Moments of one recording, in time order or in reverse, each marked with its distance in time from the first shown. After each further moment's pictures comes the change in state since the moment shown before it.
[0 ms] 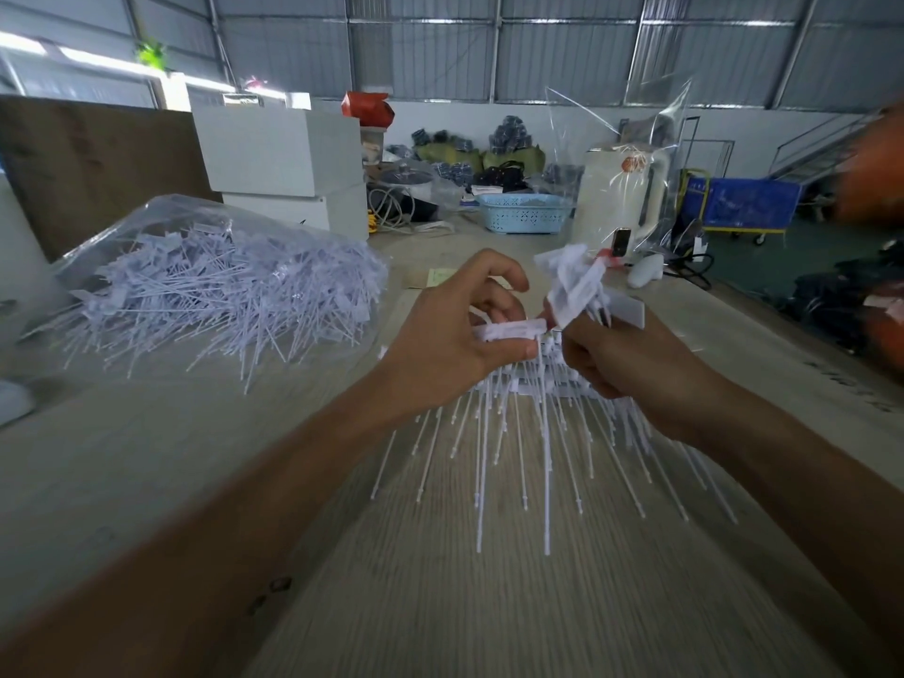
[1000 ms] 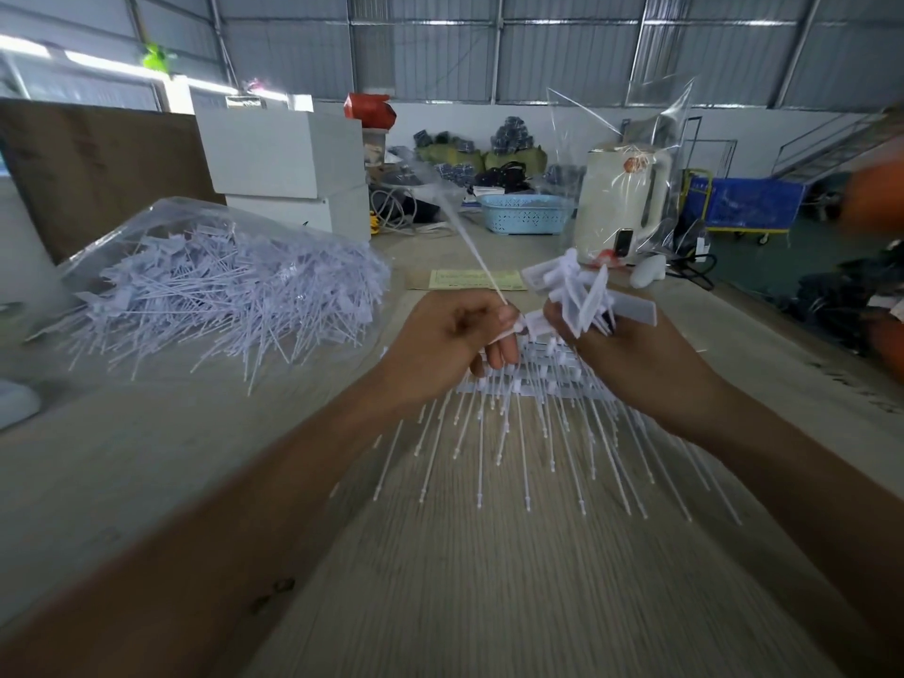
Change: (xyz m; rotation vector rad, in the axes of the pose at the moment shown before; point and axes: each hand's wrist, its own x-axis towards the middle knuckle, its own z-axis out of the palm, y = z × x) left_hand -0.002 -0.008 -0.003 -0.181 -0.054 -0.117; right_hand 0.000 0.004 -0.004 -0.229 0.061 -0.260
